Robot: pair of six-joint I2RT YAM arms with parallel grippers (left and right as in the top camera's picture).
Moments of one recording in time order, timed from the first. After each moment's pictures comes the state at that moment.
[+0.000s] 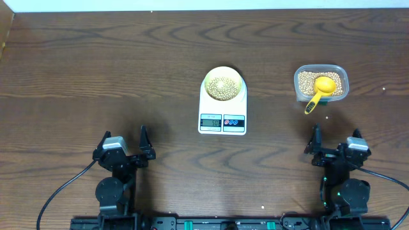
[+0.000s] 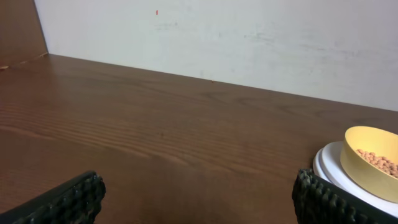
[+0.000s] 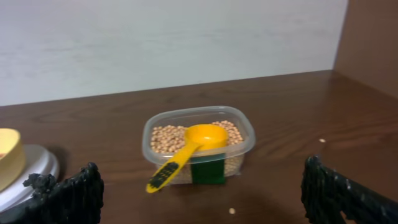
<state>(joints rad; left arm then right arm) 0.05 0.01 0.02 -0.11 -0.02 -0.14 0.07 0.01 0.01 -0.05 0.21 0.07</state>
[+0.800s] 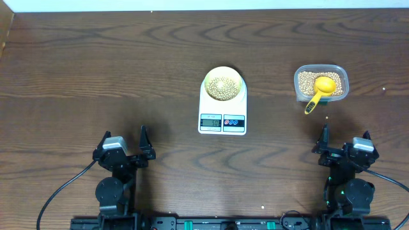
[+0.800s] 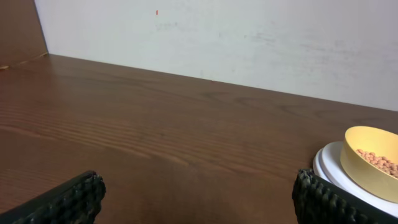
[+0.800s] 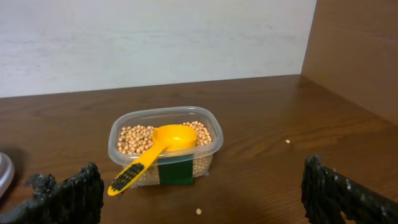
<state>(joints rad) 0.05 0.01 0.02 -0.11 -0.02 -0.14 -0.03 0.01 0.01 -0.05 0.20 0.01</state>
